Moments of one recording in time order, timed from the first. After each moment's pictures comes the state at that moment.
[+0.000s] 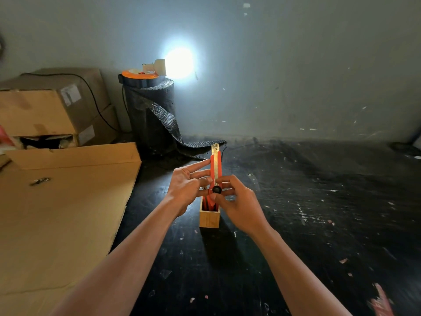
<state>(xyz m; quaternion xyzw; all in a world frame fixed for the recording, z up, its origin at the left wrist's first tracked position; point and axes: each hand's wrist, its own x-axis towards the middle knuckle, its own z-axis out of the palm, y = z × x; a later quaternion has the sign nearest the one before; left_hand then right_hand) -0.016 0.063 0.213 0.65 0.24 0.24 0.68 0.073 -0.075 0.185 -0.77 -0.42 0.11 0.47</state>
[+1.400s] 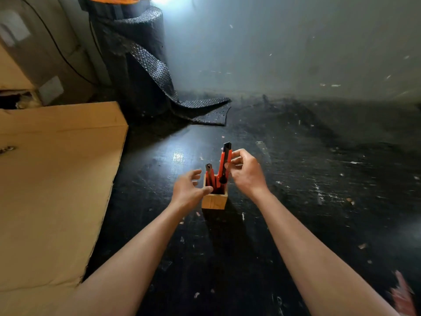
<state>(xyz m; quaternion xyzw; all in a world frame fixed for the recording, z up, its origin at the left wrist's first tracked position) 0.041 0.139 0.055 0.77 0.38 0.12 0.50 0.175 0.024 0.099 -0.82 -0.31 0.14 0.46</state>
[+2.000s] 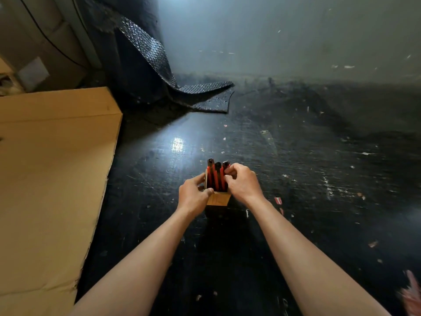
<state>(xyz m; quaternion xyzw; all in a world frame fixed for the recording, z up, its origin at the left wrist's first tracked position) 0.057 0.141 0.010 0.75 0.40 0.11 0.52 0.180 0.042 0.035 -0.88 -0.28 0.19 0.34</state>
